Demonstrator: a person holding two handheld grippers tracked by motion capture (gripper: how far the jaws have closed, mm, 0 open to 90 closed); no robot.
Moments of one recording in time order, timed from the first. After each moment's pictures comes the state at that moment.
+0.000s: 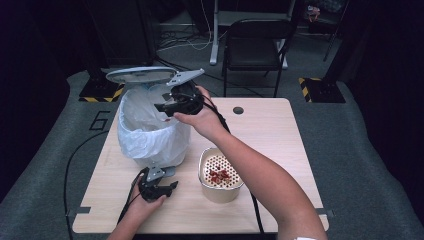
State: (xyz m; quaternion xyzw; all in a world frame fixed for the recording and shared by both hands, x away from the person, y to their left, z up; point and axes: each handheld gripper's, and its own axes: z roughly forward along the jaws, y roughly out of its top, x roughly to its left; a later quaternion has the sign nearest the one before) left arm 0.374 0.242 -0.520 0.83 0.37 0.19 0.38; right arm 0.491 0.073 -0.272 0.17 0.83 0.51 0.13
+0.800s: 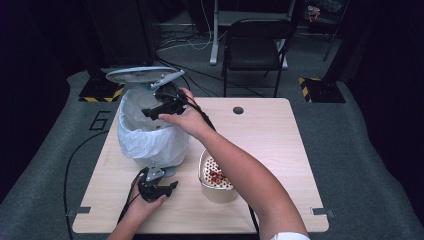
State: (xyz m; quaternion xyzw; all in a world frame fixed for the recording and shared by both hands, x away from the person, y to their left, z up) left arm 0.374 0.242 -0.520 0.82 0.37 0.19 0.38; right arm 0.514 0.115 -0.296 0.20 0.84 0.48 0.11
